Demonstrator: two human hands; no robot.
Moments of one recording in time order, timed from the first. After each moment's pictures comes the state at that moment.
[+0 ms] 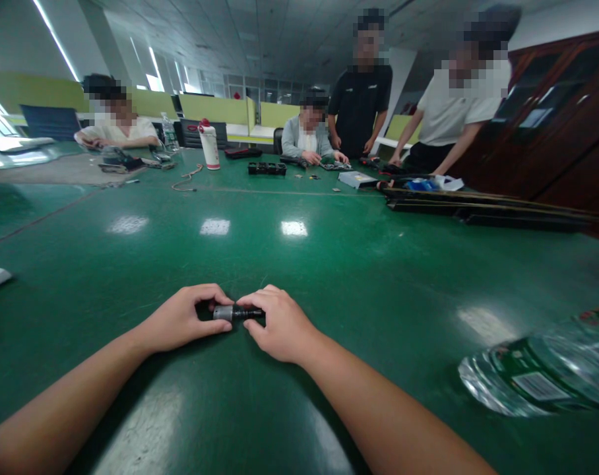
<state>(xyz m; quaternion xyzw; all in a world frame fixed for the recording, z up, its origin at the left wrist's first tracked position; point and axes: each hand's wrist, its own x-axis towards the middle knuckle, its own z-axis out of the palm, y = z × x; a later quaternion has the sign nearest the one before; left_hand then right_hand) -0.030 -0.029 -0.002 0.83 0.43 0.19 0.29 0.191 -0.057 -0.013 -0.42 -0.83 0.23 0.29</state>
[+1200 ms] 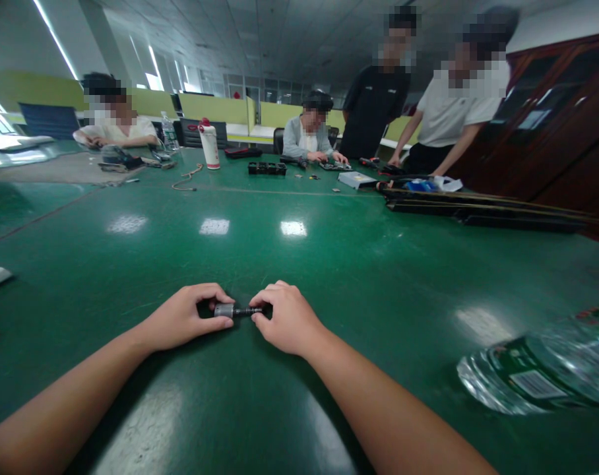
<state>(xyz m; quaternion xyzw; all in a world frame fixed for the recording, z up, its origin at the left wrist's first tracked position) -0.030 -0.029 -0.003 0.83 0.43 0.19 0.29 0.199 -0.050 -0.014 -0.48 -0.82 0.19 0.26</state>
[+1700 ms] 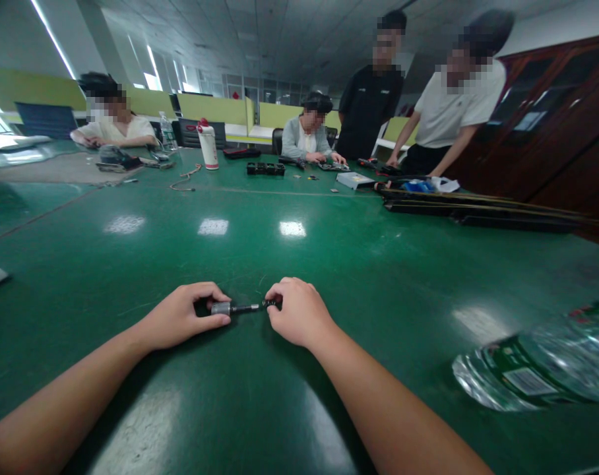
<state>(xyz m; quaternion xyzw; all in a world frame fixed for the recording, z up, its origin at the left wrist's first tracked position) -0.030 -0.029 -0.002 0.82 0.45 0.20 0.30 0.217 -0.048 -0.005 -0.57 -0.78 0.15 0.21</state>
